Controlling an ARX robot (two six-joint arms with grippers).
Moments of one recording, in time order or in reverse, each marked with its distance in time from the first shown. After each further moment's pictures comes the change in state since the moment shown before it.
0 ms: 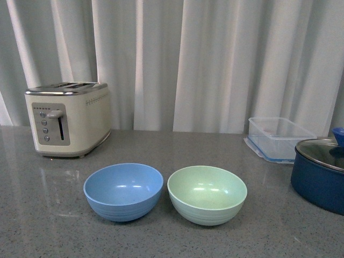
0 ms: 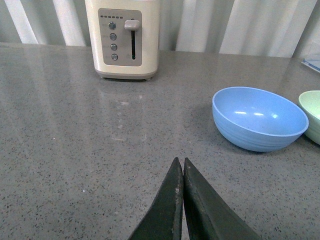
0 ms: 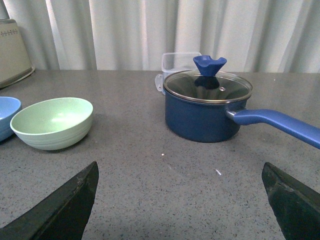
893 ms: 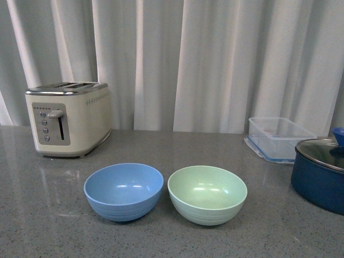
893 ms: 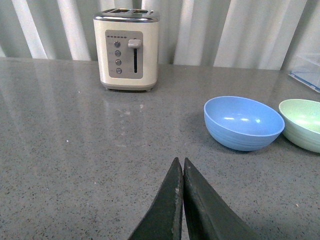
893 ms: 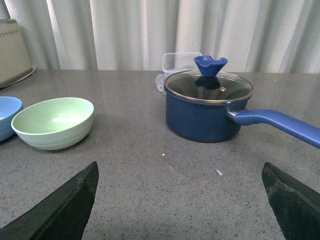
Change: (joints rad) left arm 0.000 -0.610 -0.023 -0.548 0.000 0.000; right arm 0.000 0.000 0.000 0.000 0.000 0.000
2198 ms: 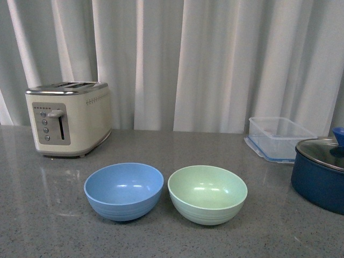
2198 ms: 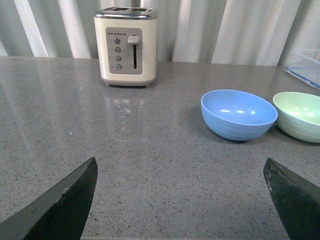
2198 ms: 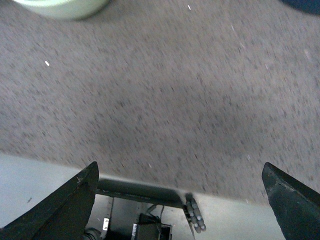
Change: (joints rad) left arm 0.000 -0.309 0.000 -0.315 0.002 0.002; right arm 0.162 1.114 0.787 -0.557 -0.057 0.055
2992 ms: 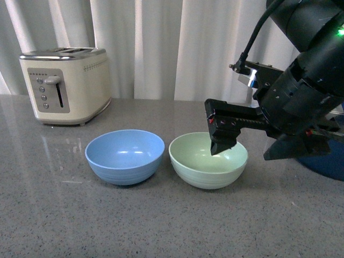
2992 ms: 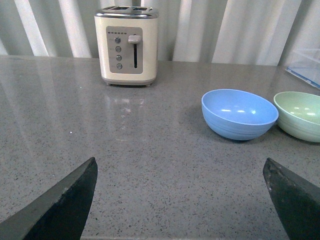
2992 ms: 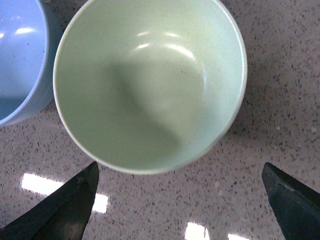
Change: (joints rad) left arm 0.000 0.000 0.000 0.000 0.000 0.000; right arm 0.163 0.678 0.570 0.034 -0.030 0.183
